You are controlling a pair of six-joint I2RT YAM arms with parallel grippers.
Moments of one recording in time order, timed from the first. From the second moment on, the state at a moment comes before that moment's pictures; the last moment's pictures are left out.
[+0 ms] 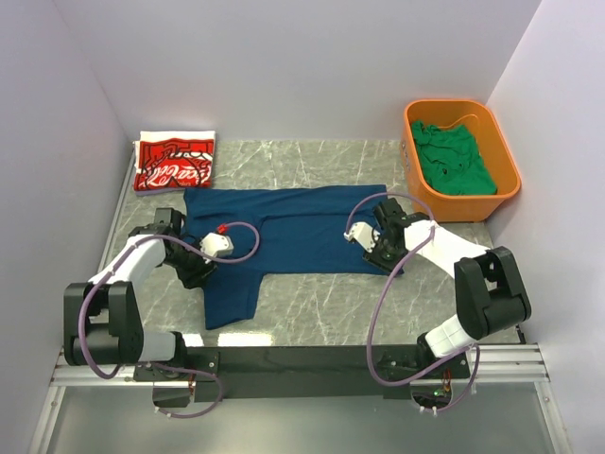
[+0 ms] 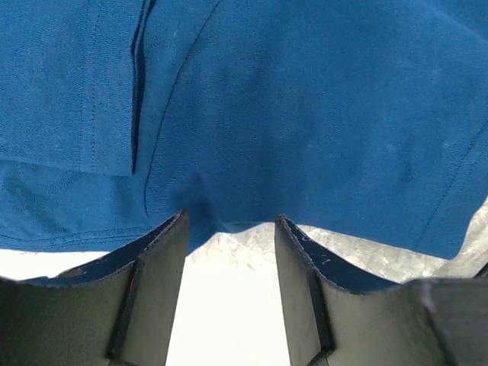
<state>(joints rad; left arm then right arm) 0.03 1.34 0.75 -0.78 0.44 1.10 0.33 1.52 0.87 -0.73 -0.02 -0.74</state>
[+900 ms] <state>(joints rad) -0.02 1.26 0.68 -0.89 0.44 1.10 0.34 1.46 0.84 -0.71 0.03 -0.74</state>
